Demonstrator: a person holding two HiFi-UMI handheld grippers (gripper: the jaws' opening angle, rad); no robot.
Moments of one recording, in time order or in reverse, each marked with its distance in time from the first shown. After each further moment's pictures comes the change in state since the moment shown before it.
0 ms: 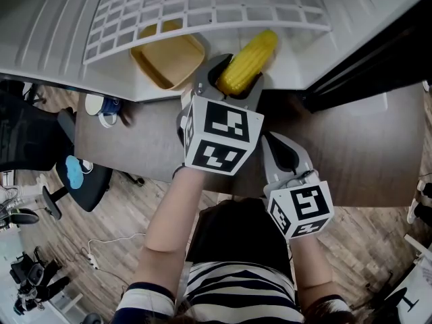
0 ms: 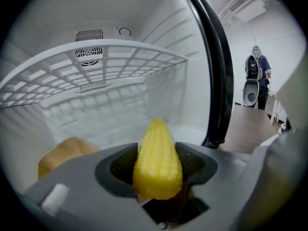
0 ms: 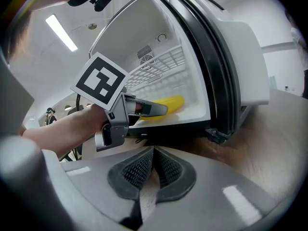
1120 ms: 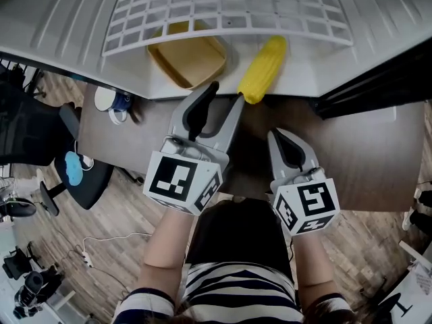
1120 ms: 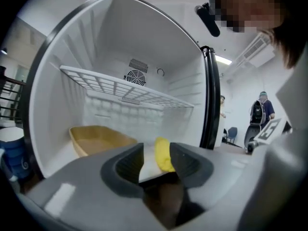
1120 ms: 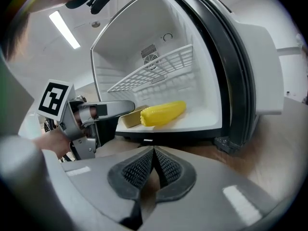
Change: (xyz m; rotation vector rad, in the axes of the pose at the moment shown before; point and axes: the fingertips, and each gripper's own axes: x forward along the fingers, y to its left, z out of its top) left arm -0.091 0.038 -0.011 -0.337 -0.356 -0.014; right arm 0.018 0.013 0.016 -0.035 -0.013 -0.006
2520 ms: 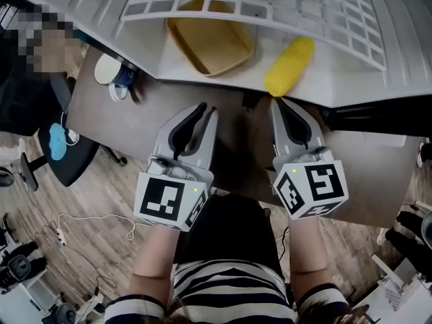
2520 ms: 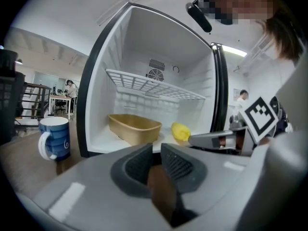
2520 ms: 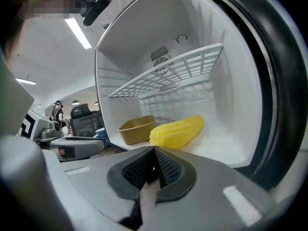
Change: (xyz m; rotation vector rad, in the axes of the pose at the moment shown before) left arm -0.065 0.043 -0.039 -0.038 0.062 0.194; right arm 0.048 0.019 0.051 -0.099 -0.074 0.059
